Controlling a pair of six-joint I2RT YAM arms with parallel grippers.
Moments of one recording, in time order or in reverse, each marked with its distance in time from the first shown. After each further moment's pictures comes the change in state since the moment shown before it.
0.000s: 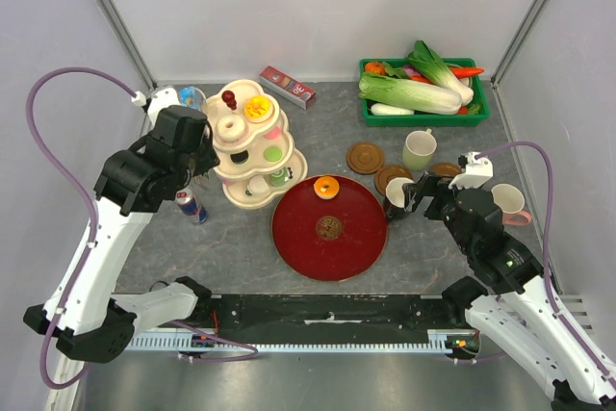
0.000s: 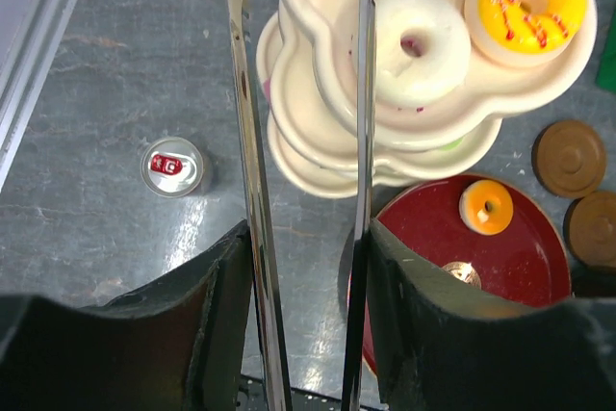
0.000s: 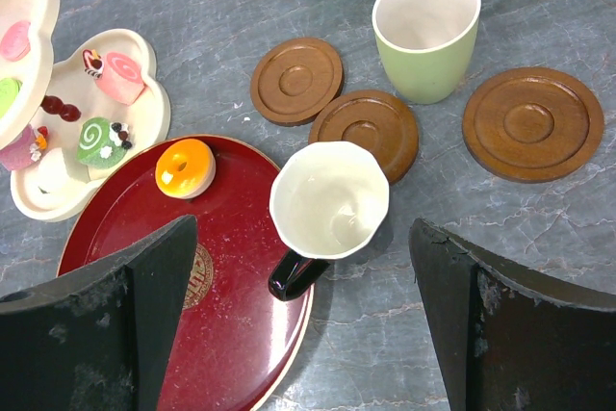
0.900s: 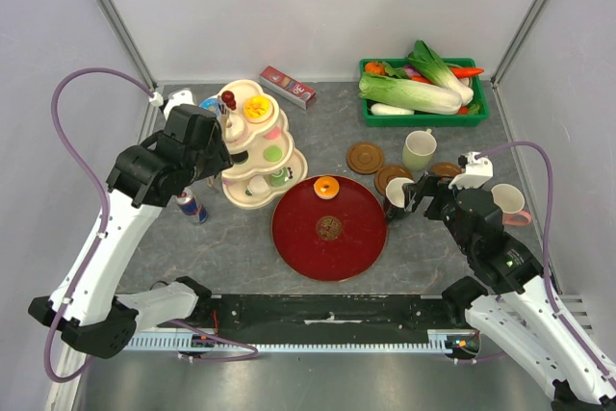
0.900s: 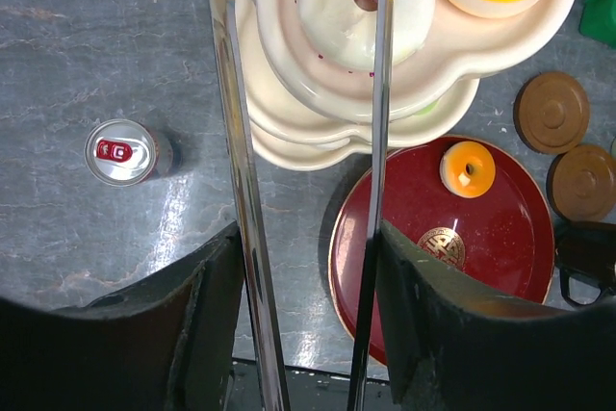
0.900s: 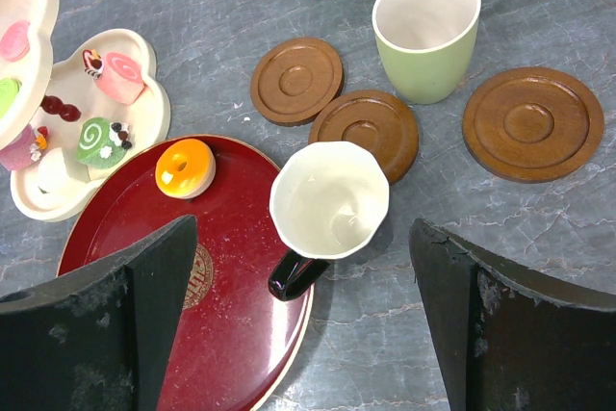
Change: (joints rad) left arm 0.002 0.028 -0.054 0.027 0.127 0.000; right arm 0.000 0.000 0.000 0.000 0.000 0.000
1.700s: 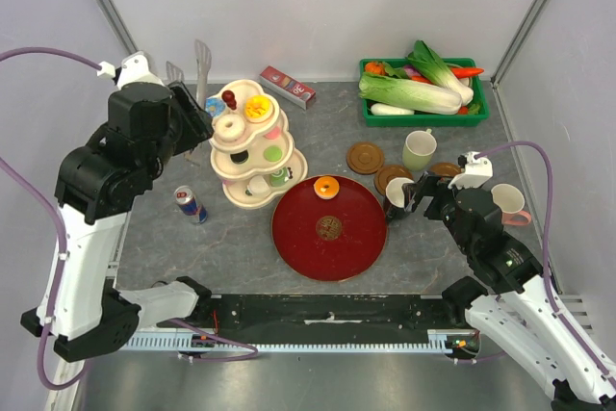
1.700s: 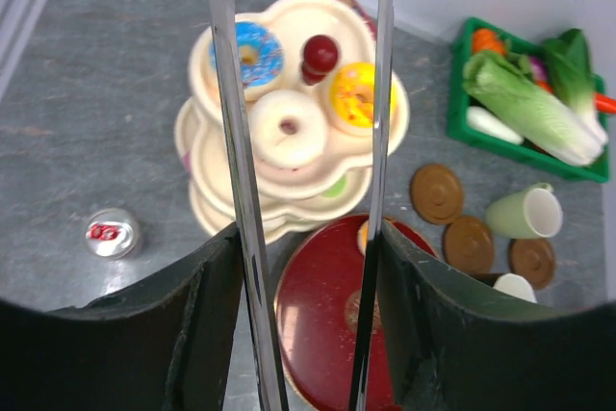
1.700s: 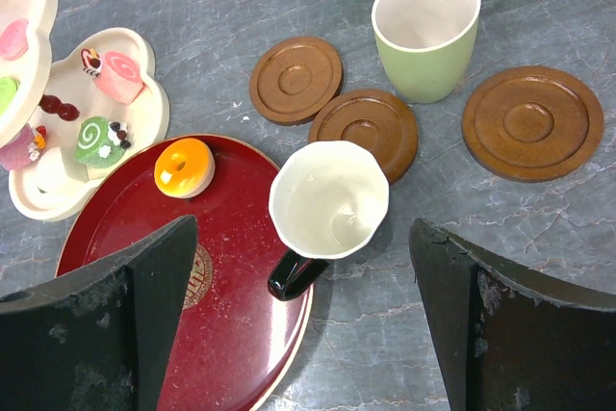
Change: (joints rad) left arm 0.000 0.030 0.350 -0.026 -0.059 0.048; right arm 0.000 0.003 0.000 0.000 0.000 0.000
